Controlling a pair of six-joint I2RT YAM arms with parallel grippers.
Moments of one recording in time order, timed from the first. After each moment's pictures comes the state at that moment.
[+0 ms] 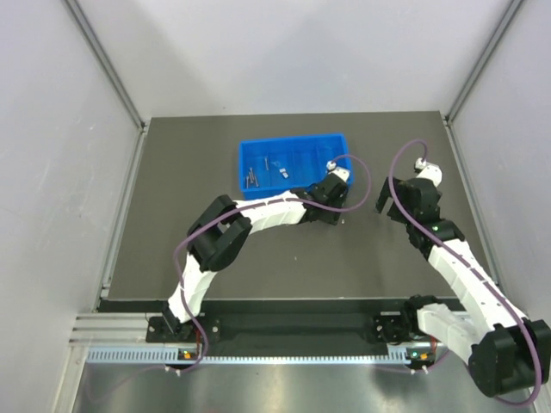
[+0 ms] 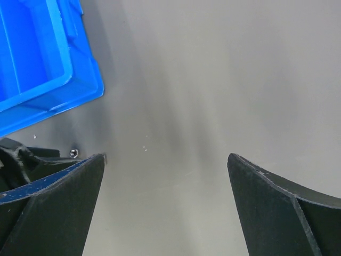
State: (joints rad) left arm -0.92 2.15 1.58 -0.28 -0.19 -0.39; right arm 0.21 0.95 0.68 -0.33 0.27 0.42
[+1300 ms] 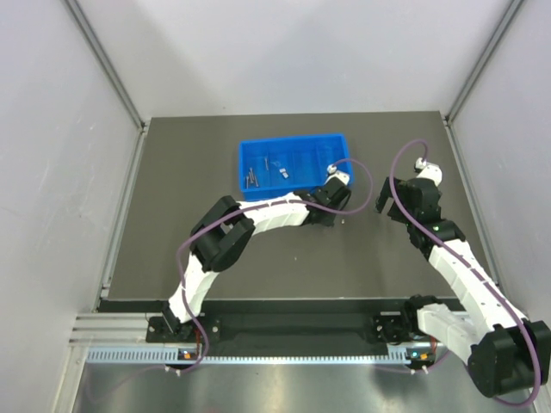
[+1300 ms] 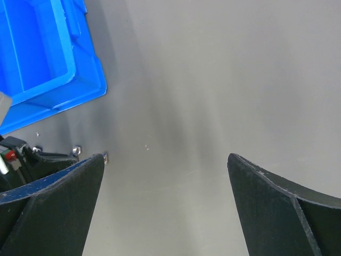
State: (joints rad) left arm -0.94 2.18 1.61 -0.34 -0.26 -0.39; right arm 0.20 0.95 0.68 -0.33 0.24 0.41
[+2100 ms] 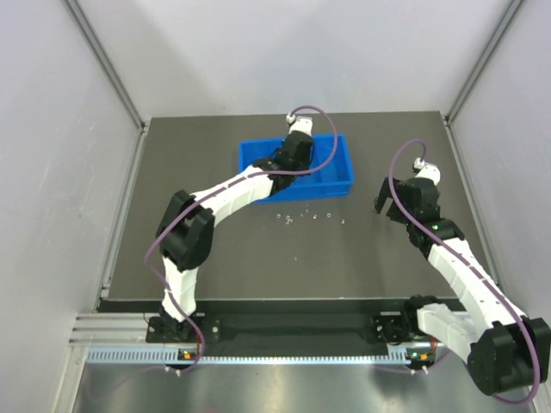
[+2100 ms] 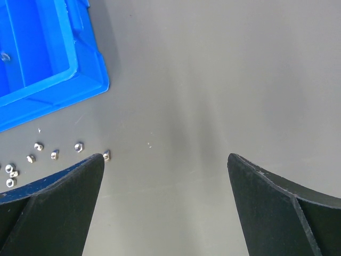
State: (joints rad) left arm -0.72 1.95 1.59 -0.19 -0.36 -0.33; right arm 0.20 0.96 0.68 -0.33 0.22 0.41
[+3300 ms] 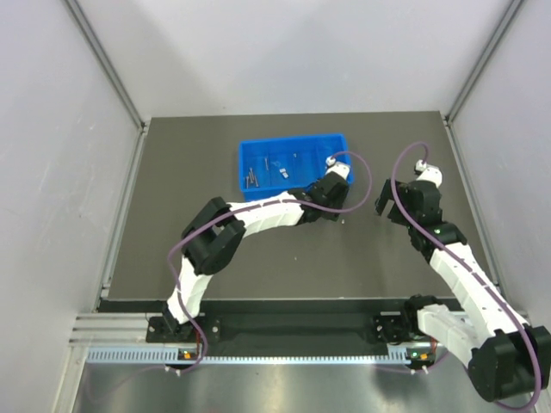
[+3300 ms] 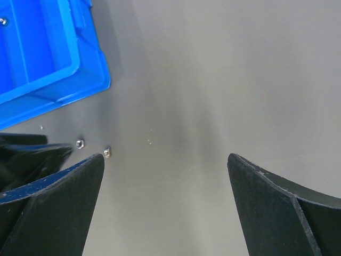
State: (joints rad) left arm -0.94 2.08 1.55 -0.24 -0.28 -0.37; right arm 0.20 0.92 0.67 -0.35 0.22 0.41
